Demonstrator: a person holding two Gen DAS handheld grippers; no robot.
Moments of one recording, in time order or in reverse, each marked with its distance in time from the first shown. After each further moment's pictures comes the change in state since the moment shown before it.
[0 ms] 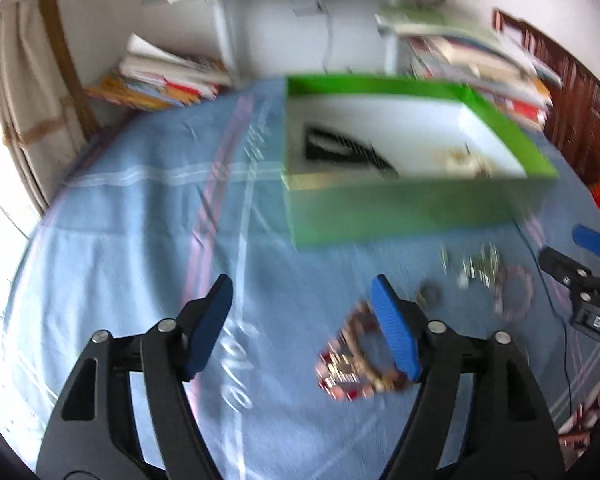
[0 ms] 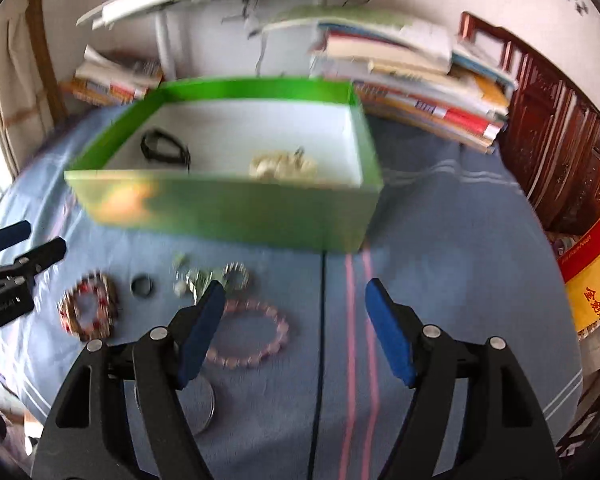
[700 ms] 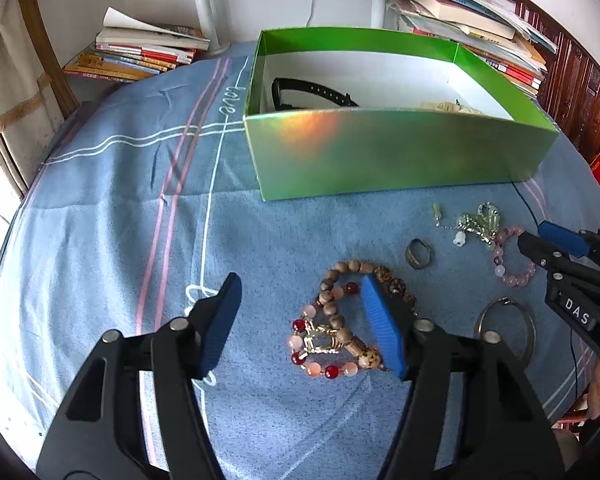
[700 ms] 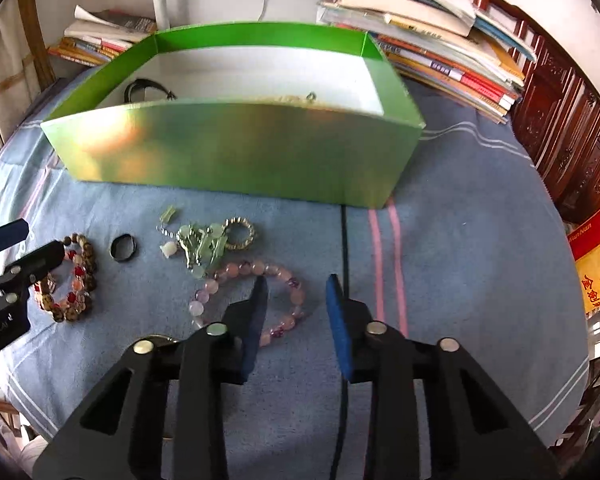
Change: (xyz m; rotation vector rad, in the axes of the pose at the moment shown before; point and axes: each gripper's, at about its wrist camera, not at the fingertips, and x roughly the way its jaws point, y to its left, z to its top) left arm 0.022 -0.011 -0.012 0.021 0.086 -0.020; right arm 0.033 0.012 -0.015 -0.012 0.125 -0.031
